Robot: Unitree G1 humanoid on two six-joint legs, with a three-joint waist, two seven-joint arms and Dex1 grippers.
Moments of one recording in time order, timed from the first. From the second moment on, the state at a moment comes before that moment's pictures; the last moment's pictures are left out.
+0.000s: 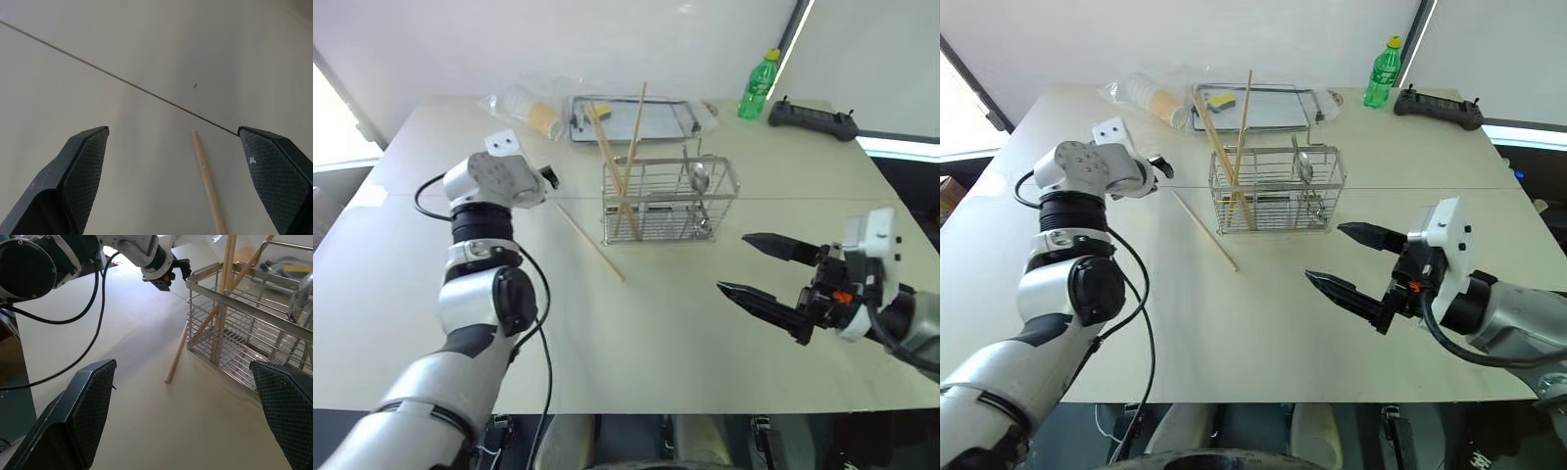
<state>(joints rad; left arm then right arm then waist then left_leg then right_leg) -1.20 0.16 0.53 0.70 -0.40 1.08 0.59 0.12 -0.91 -0.51 -0.82 1.14 0.74 0.57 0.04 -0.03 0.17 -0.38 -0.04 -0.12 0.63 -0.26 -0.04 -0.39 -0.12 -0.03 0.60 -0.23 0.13</state>
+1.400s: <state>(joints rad) -1.31 0.09 0.60 1.14 -0.37 0.69 0.75 0.19 -0.84 -0.48 -0.88 1.10 0.67 0.48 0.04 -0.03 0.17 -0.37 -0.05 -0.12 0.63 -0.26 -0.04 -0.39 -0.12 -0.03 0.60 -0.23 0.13</state>
